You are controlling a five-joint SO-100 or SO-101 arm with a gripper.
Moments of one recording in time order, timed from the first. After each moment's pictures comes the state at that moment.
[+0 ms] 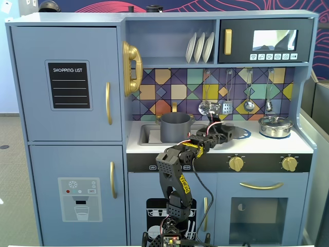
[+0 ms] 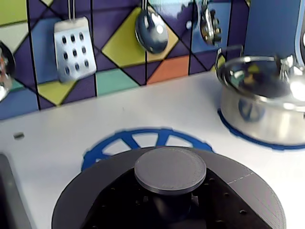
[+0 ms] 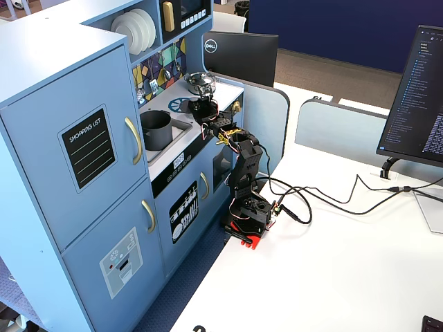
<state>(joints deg) 31.6 109.7 114.3 -10.1 -94.6</state>
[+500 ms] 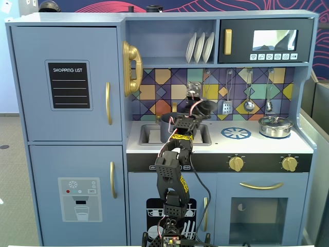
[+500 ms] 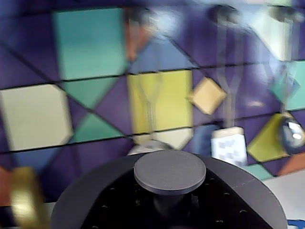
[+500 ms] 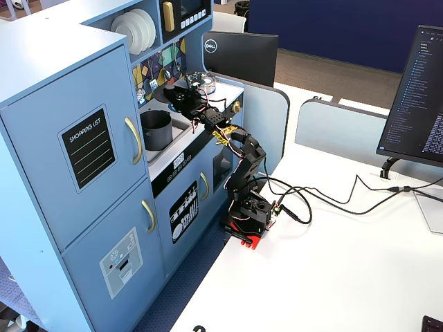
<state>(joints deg) 15.6 114.7 98.1 3.3 -91.5</state>
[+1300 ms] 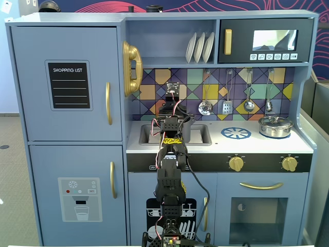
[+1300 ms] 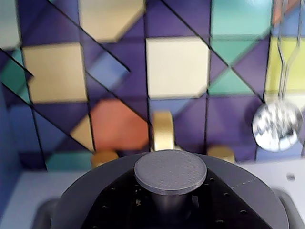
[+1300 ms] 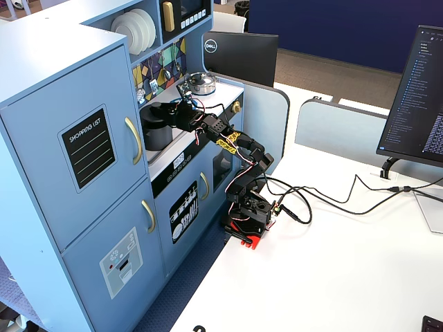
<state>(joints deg) 1.5 125.9 105.5 14.0 -91.5</state>
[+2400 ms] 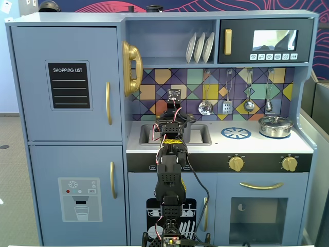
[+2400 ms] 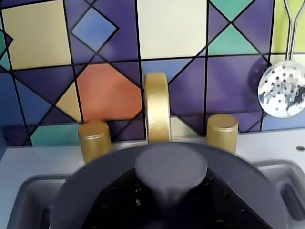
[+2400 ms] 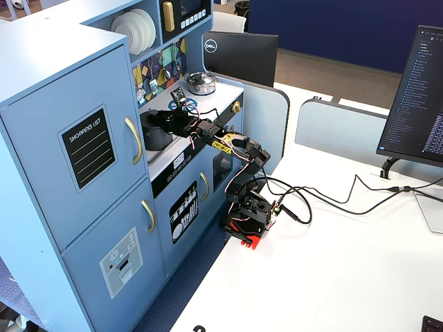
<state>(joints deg) 1.8 120.8 110.7 6.6 -90.6</state>
